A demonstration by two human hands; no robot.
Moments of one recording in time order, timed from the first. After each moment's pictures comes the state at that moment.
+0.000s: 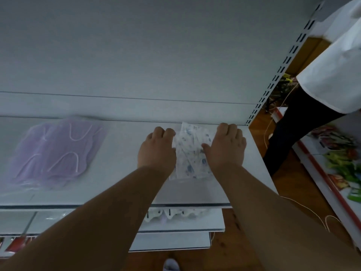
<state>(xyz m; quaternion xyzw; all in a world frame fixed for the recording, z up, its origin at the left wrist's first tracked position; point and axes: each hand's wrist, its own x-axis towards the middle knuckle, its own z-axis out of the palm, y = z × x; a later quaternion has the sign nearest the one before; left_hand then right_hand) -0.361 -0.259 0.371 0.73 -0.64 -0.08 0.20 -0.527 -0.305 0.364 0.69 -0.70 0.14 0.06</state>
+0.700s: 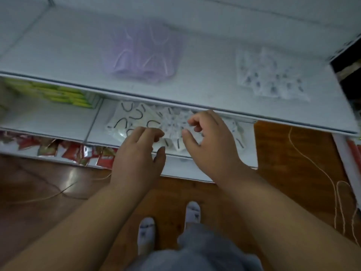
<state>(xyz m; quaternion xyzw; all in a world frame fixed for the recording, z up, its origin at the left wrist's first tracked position) -0.193 0.022 0.301 0.74 -0.59 -0.12 0.30 -0.352 -0.060 0.324 0.83 -0.45 0.28 -0.20</state>
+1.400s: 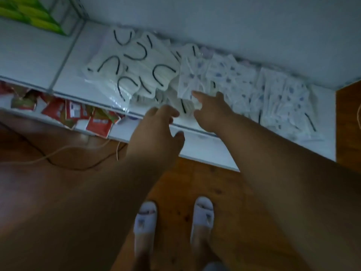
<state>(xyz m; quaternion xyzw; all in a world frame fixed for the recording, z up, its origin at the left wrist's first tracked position) -0.188 -0.050 0.042 0.81 -0.46 -0.29 0.21 -0.294 -0.193 -0.012 0.75 -0.54 -0.13 -0.36</state>
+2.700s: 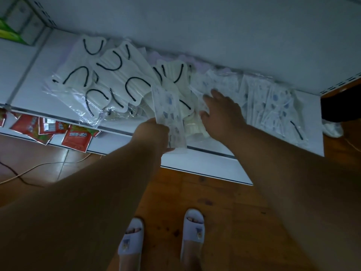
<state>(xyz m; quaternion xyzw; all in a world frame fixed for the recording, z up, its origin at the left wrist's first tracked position) -0.214 -0.135 0.002 0.75 -0.04 -0.55 0.37 -0.355 -0.244 -0.041 0.84 -0.51 -0.10 -0.15</state>
